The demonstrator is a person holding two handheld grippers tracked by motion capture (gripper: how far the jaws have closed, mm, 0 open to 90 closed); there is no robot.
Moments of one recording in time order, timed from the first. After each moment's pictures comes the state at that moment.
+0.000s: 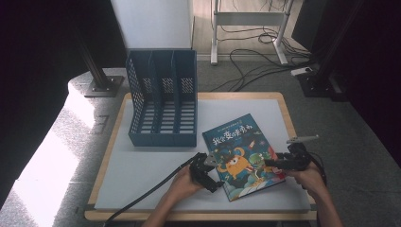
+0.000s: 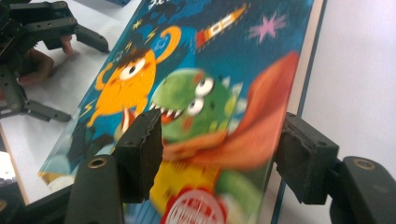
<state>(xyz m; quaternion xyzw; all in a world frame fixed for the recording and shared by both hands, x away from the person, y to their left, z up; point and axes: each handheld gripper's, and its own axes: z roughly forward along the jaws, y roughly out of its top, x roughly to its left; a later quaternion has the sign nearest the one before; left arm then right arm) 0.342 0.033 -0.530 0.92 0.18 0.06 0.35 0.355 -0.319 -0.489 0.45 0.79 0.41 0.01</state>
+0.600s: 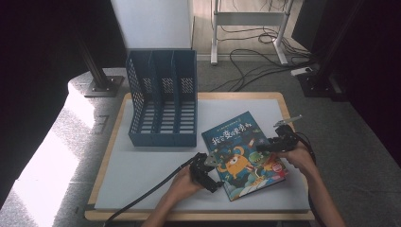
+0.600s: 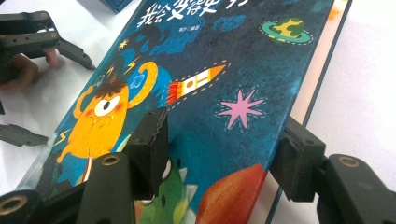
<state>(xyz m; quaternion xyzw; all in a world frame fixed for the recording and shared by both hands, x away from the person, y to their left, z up) 0.341 0.033 -0.530 0.92 0.17 0.06 0.34 0.420 -0.300 -0.482 0.39 0.83 0.39 -0.01</state>
